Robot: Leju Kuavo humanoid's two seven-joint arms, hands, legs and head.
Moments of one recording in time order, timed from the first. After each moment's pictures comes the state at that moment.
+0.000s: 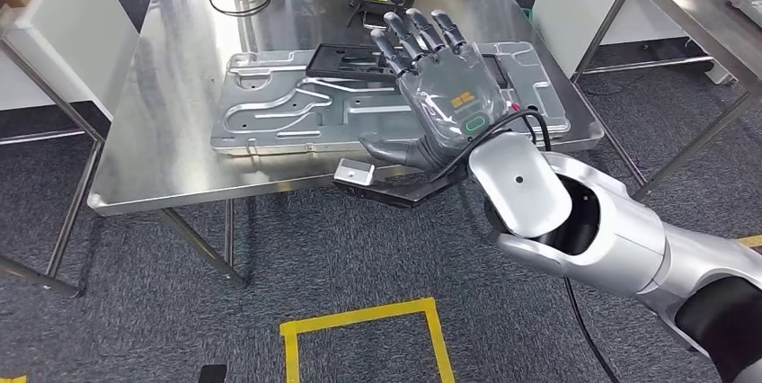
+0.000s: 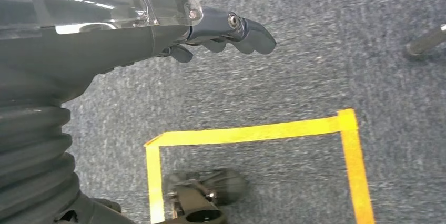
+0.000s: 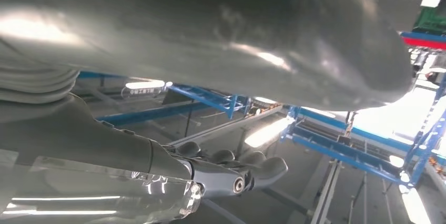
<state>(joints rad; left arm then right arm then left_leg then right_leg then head) -0.21 -0.04 -0.91 -0.24 0.78 0.48 -0.26 -0.94 -0.56 0.94 -2.05 1.00 0.51 0.66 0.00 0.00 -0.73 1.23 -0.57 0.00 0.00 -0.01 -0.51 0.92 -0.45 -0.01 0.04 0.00</state>
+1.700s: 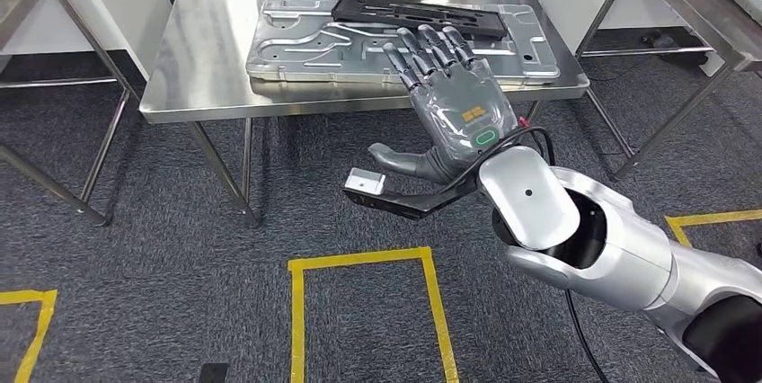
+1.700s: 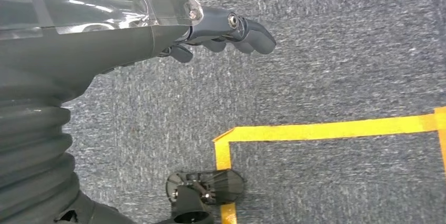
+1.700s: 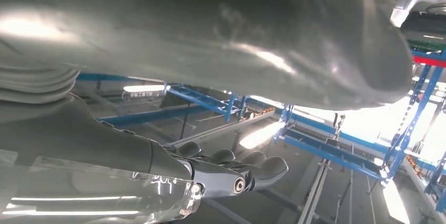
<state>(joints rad) -0.21 -0.03 -0.91 -0.24 0.78 0.47 -0.27 -0.89 -0.58 0.91 -2.06 1.01 0.50 0.66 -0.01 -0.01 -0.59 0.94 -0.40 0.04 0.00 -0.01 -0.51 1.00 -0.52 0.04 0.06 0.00</state>
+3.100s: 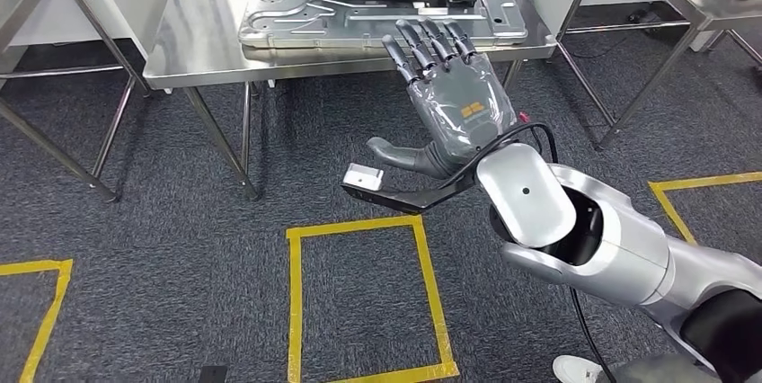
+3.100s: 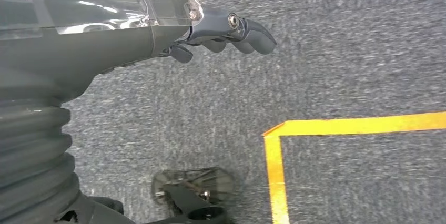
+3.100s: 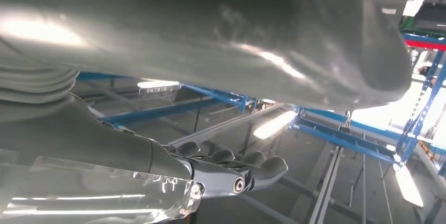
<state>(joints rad) -0.21 -0.04 -0.91 -0.24 0.78 0.47 -0.26 -0.89 -0.58 0.92 -2.06 1.06 0.48 0.66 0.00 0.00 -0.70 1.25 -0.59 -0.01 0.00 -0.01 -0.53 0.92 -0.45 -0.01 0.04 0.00</state>
